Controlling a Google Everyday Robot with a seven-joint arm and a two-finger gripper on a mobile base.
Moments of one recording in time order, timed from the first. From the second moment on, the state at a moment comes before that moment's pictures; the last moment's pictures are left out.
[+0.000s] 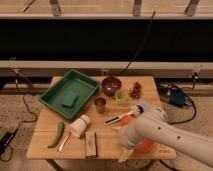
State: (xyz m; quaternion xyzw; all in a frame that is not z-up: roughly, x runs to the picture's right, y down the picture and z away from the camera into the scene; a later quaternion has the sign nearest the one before) arm 0.052 0.268 0.676 -0.29 -0.24 -0.05 0.92
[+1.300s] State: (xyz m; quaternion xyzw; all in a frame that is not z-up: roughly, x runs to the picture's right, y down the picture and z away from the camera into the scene) arm -0.030 0.318 0.687 -0.33 -0.27 -0.11 0.90
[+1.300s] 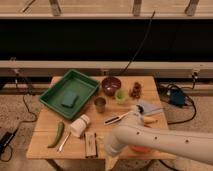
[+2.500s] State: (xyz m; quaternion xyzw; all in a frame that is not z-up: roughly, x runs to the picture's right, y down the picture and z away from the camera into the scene) arm -0.097 0.368 0.699 -0.38 -0.29 -0.18 0.86
